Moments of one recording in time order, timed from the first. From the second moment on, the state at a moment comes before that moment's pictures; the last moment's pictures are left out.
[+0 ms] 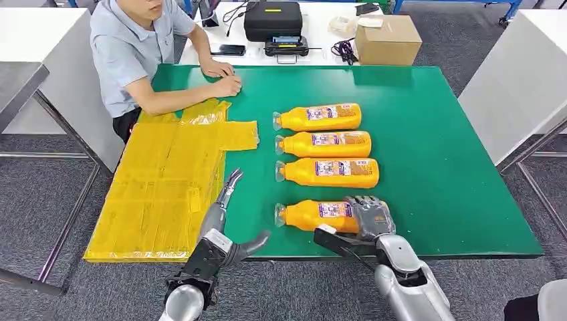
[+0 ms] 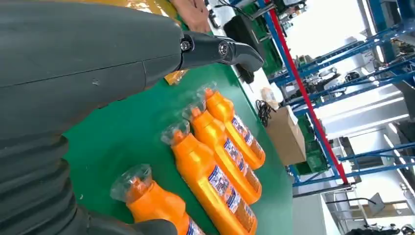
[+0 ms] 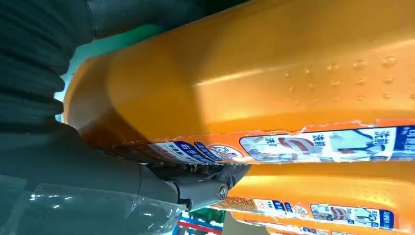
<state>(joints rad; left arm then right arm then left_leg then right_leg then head) 0.00 -0.33 -0.28 -1.39 -0.50 0.24 -0.37 -0.14 -0.13 0.31 -1.18 1.15 0.07 -0.05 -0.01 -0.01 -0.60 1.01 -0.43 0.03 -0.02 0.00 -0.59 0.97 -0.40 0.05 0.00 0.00</state>
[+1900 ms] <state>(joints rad) -0.20 -0.33 -0.40 -1.03 -0.04 0.27 -0.35 -0.22 0.12 0.33 -1.12 0.56 0.04 -0.33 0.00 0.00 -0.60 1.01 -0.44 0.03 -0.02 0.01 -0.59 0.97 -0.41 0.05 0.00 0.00</state>
